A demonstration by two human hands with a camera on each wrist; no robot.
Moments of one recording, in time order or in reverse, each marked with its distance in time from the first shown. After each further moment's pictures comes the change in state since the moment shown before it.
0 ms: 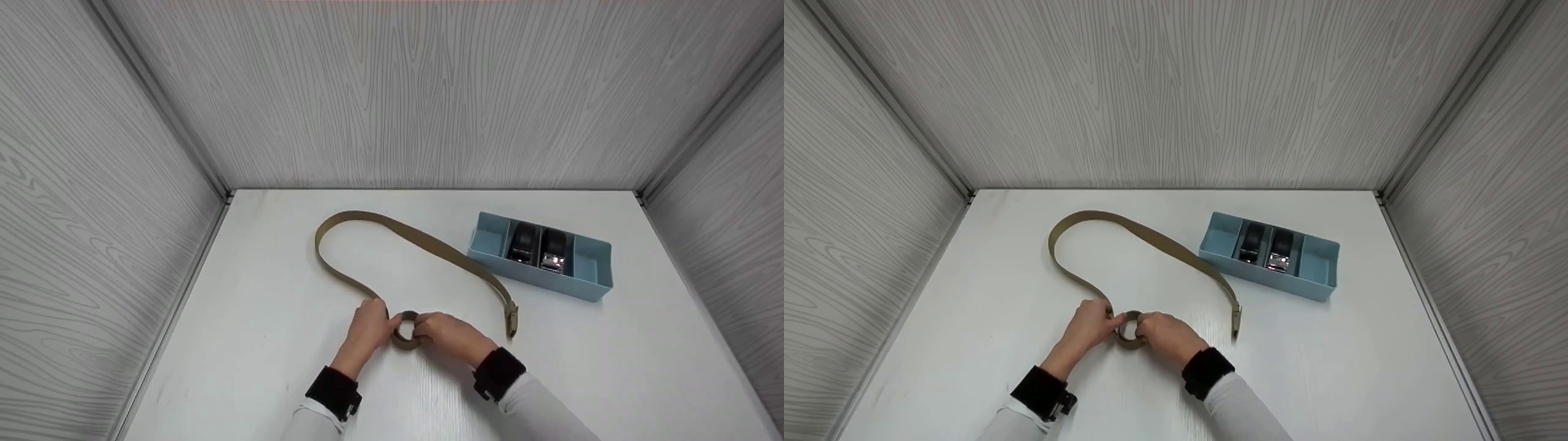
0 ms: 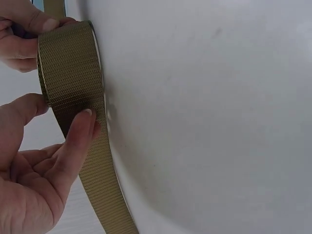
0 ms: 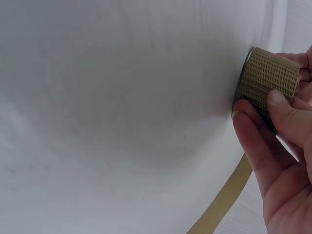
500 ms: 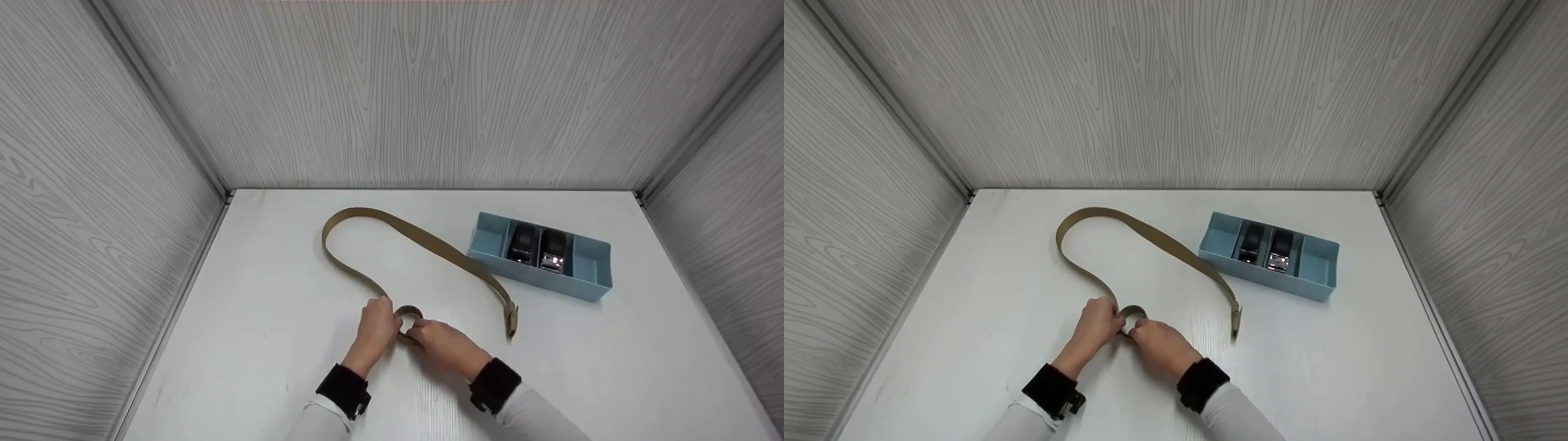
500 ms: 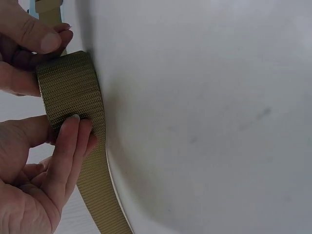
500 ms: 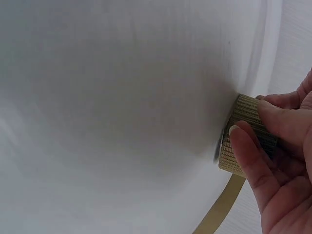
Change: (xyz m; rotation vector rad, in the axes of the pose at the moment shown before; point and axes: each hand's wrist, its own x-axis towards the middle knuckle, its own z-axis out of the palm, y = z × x) left_hand 0.003 0.011 0.011 0.000 0.160 0.073; right_hand -0.004 -0.017 0.015 -0.177 0.076 0.076
